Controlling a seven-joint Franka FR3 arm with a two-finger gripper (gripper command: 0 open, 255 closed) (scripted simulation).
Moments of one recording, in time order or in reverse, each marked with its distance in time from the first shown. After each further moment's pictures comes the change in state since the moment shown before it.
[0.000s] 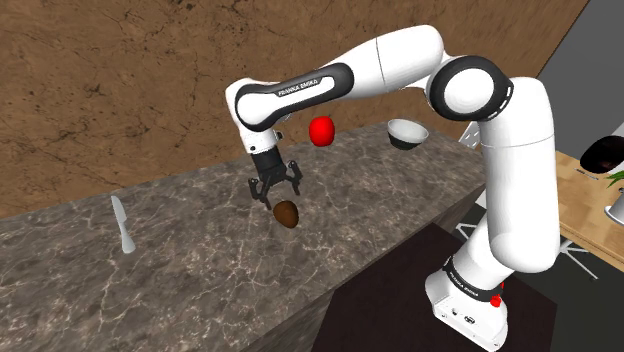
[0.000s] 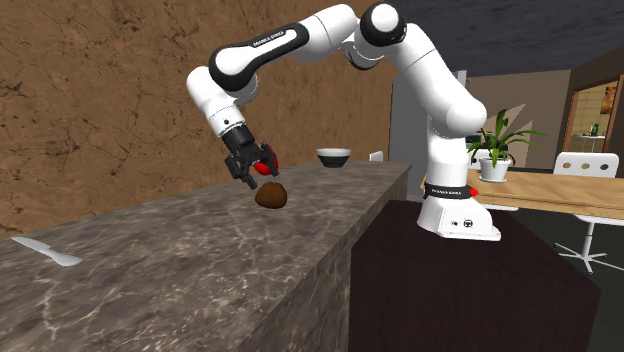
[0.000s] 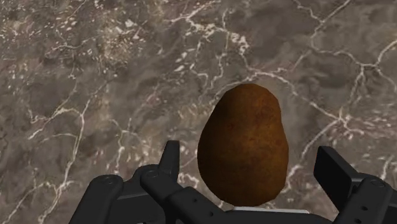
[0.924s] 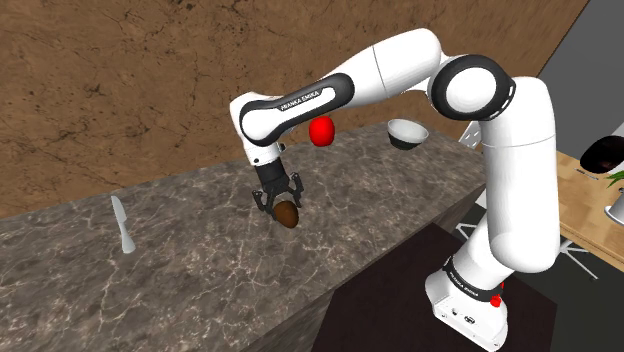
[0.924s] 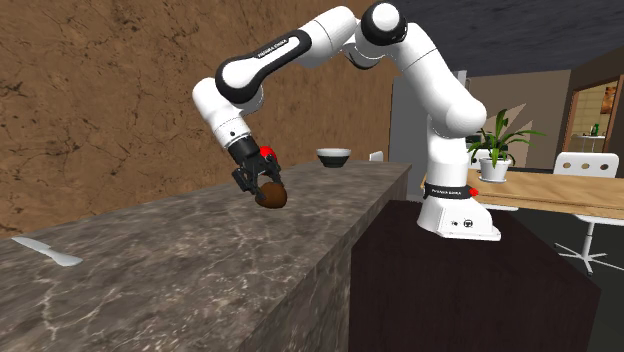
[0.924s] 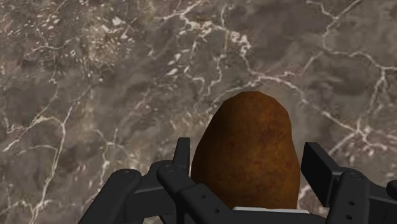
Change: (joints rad) arm -0.002 -0.009 0.001 -0.097 0.004 0.087 0.001
